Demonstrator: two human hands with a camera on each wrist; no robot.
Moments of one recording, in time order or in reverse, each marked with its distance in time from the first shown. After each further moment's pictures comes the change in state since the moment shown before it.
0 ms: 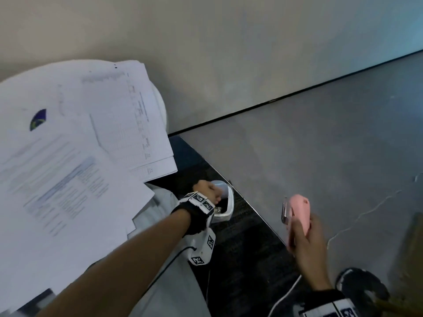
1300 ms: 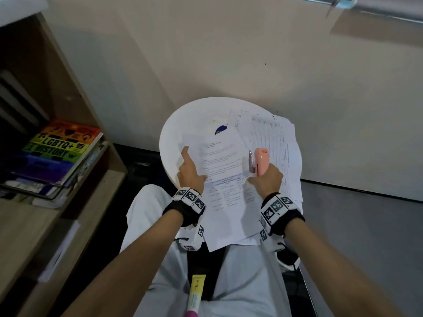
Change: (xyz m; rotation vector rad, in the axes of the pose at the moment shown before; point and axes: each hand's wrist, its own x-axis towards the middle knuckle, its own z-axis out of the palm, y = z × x) left_hand -0.120 -0.077 -0.341 -0.211 0.809 0.199; right_hand -0.092 -0.271 0.292 -0.398 -0.435 -0.403
